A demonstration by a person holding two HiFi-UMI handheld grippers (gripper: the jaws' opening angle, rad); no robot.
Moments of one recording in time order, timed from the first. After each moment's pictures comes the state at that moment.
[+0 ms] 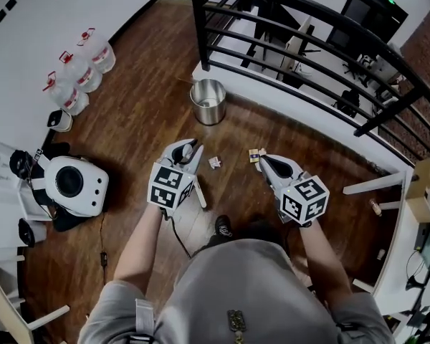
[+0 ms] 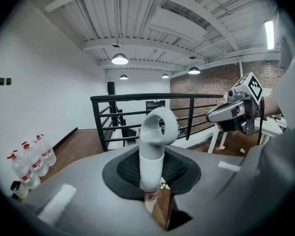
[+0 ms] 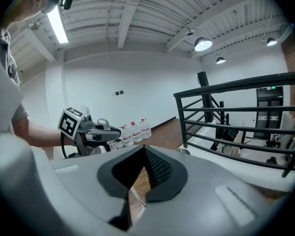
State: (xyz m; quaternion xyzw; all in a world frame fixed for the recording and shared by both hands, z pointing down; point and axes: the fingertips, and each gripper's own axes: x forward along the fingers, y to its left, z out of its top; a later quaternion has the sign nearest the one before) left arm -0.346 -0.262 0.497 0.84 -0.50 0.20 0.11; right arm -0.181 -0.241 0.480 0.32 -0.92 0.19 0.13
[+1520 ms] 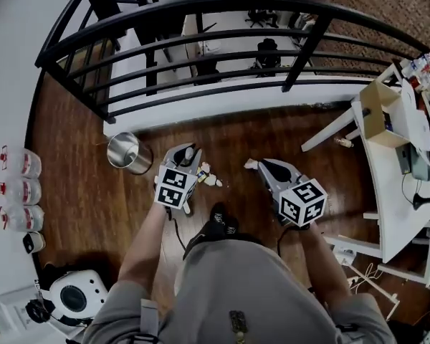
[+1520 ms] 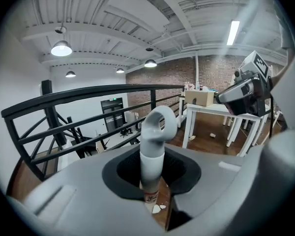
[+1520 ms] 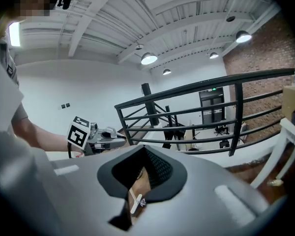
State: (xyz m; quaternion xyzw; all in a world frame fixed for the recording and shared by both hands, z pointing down) left arm -0.021 -0.453 0.557 0.94 -0.25 0.25 0.04; right arm 0.102 -0.328 0.495 0.57 -0.78 0.24 0.08
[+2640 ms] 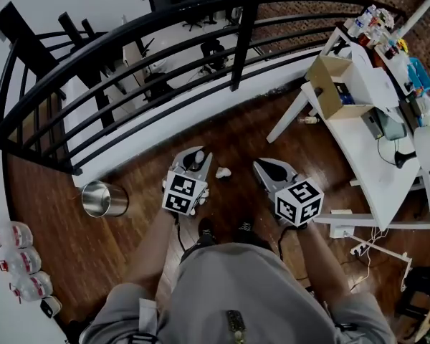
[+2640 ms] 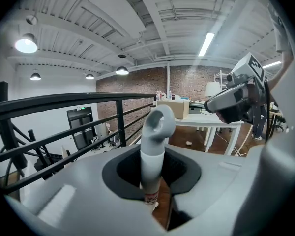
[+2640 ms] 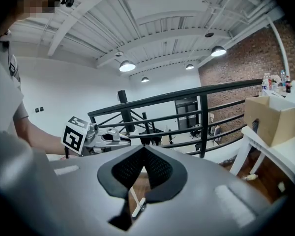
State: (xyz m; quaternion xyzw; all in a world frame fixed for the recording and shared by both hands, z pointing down) left arm 0.190 -0.421 0.534 0.98 -0.07 0.21 0.02; right arm 0.243 -0.305 0.477 0.69 -0.69 0.23 0.06
